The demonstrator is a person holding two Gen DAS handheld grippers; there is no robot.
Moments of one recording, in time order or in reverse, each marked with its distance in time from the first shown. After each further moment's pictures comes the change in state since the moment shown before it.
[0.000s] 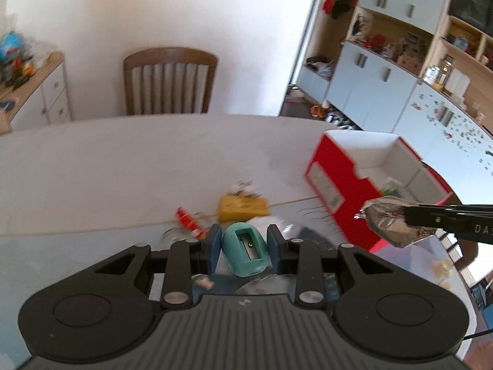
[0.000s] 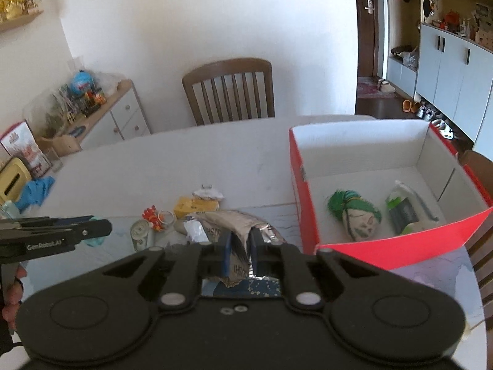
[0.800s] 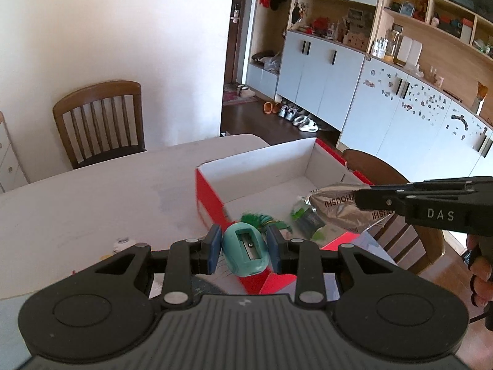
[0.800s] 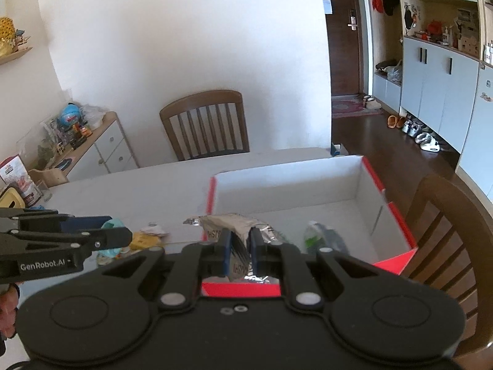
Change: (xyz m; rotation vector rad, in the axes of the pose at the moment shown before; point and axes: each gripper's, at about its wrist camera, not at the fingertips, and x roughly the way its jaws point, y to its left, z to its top) left arm 0.035 -0.181 0.053 0.180 0.000 -0.084; right arm -0.044 -0.123 0.037 0.017 -0.080 -0.010
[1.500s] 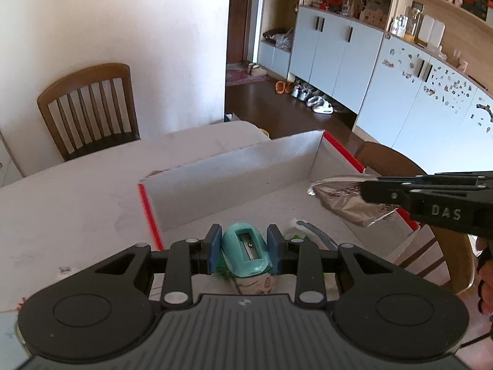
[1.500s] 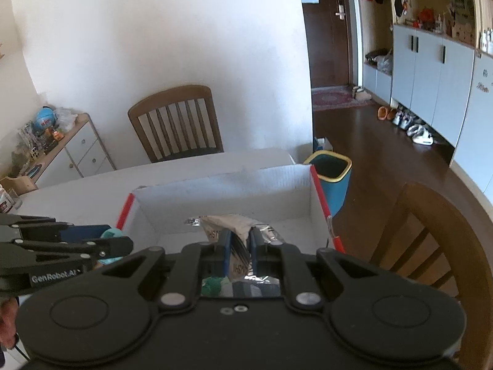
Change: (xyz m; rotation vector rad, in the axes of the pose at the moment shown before) left arm 0.126 -0.051 0.038 -0.011 0.091 0.067; right arm 0.075 -0.100 0.023 0.019 0.045 -0.016
